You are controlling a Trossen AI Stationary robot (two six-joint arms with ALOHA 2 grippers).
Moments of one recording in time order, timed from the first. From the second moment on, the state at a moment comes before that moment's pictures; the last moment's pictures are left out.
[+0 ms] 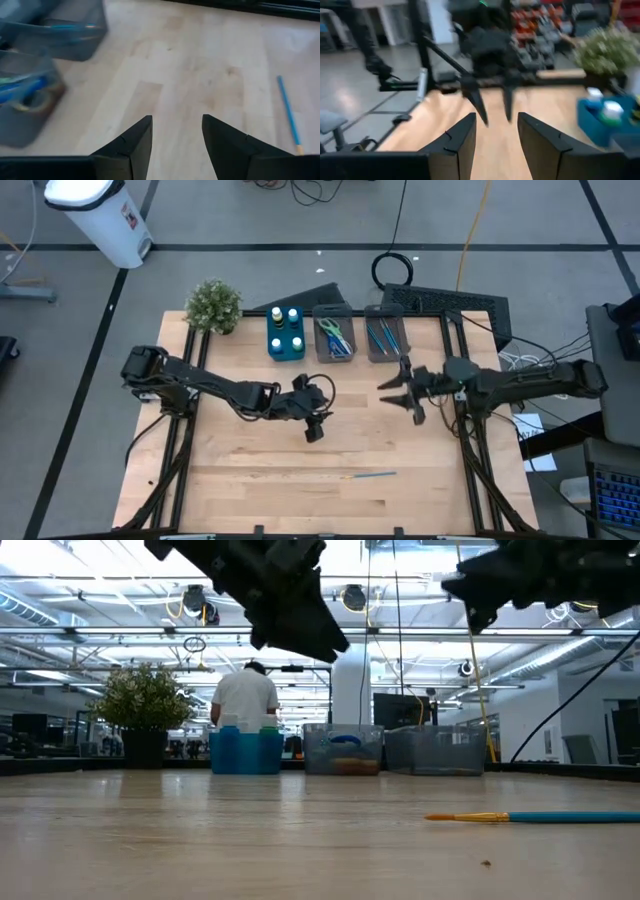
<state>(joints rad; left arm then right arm) -0.18 1.67 1.07 -0.03 -0.33 -0.27 -0.05 0.75 0.33 0.40 -0.19 0.10</state>
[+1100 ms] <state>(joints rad) -0.47 2.15 1.43 0.10 -0.23 -0.12 0.42 0.80 0.26 0.71 0.09 -0.01</state>
